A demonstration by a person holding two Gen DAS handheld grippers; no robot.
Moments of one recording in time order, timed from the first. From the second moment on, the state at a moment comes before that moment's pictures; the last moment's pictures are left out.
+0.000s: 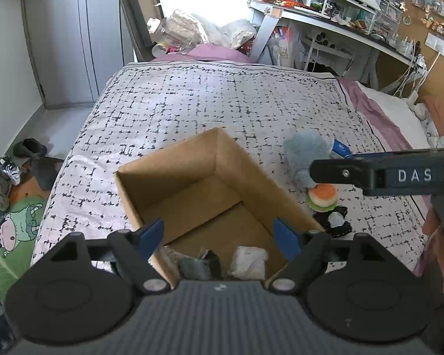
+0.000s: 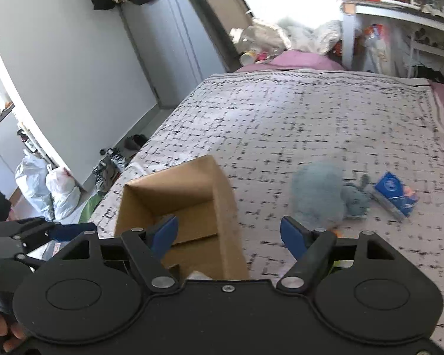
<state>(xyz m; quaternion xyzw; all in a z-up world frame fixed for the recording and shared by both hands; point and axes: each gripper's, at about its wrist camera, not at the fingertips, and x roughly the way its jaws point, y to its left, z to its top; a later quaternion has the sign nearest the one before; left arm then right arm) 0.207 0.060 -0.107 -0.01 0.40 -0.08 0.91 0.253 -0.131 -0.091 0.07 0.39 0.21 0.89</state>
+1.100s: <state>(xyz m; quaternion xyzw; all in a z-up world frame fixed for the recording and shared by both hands) 0.224 -0.059 -0.081 0.05 0.40 -0.08 0.91 0.239 -0.267 -0.116 0.10 0.40 0.18 0.89</state>
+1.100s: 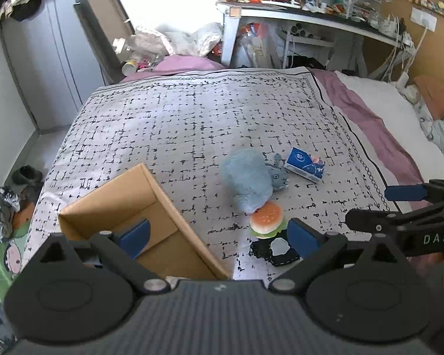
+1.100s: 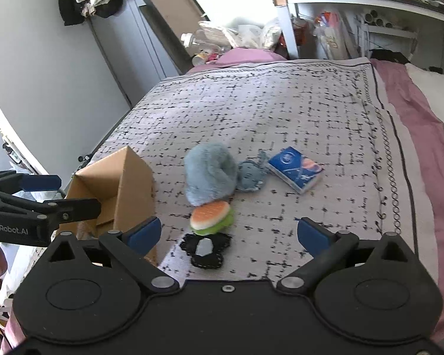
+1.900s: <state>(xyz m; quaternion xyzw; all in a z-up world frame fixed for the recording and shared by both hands) 0.259 -0.100 -0.114 0.04 0.42 -0.14 0.90 0.255 -0.289 -0.158 0.13 0.43 0.19 0.87</state>
